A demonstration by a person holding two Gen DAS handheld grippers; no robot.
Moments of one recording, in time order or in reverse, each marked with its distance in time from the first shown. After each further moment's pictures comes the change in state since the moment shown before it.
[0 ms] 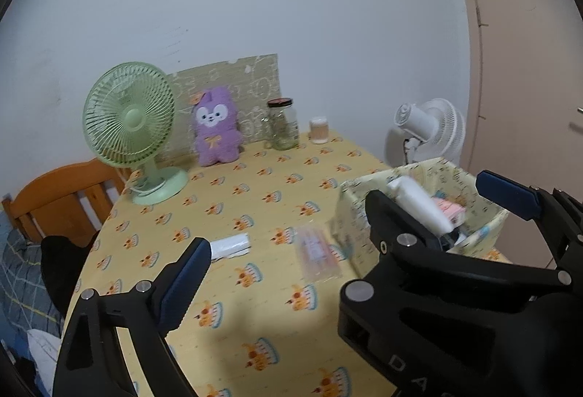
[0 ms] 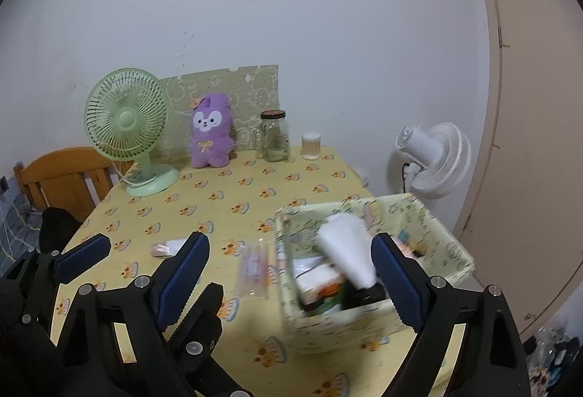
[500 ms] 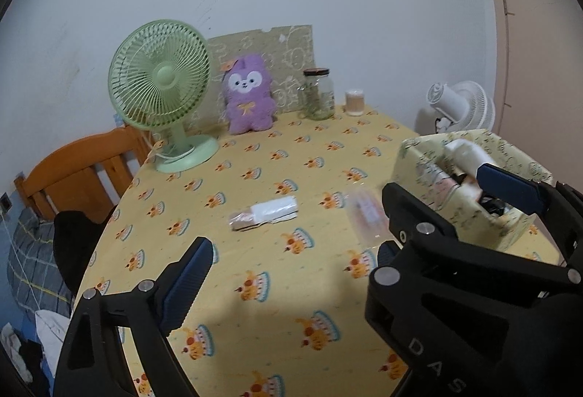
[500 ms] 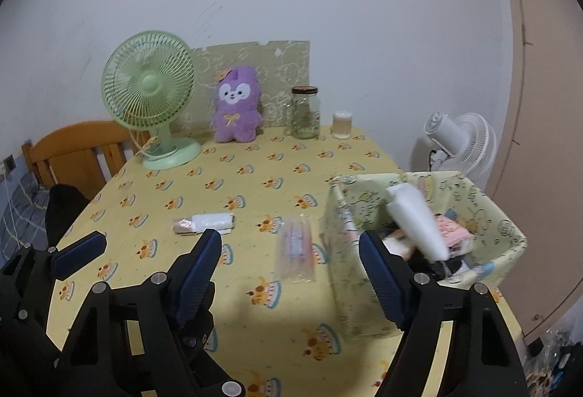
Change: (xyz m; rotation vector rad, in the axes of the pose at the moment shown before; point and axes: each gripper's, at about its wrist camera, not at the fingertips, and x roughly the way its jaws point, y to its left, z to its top) left arm 0.023 0.048 -0.034 -0.035 0.076 0.070; right arm 0.031 0.053 -0.027 -0.055 0.066 0.046
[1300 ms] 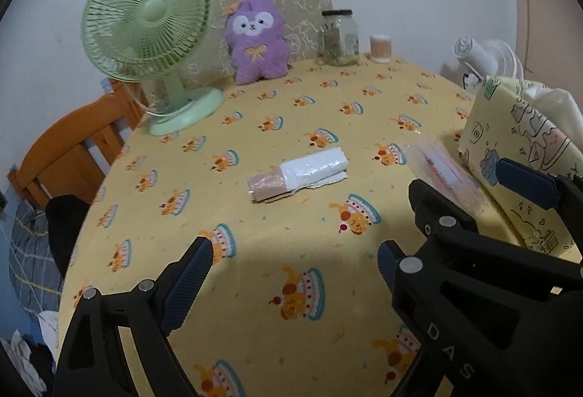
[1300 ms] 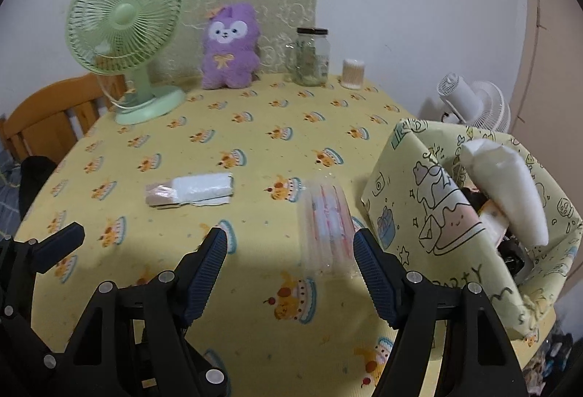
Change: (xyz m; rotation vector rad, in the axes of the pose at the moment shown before) left arm 0.099 0.036 -0.015 0.040 0.174 0.007; right arm 0.102 0.036 -0.017 0.000 0.179 -0.082
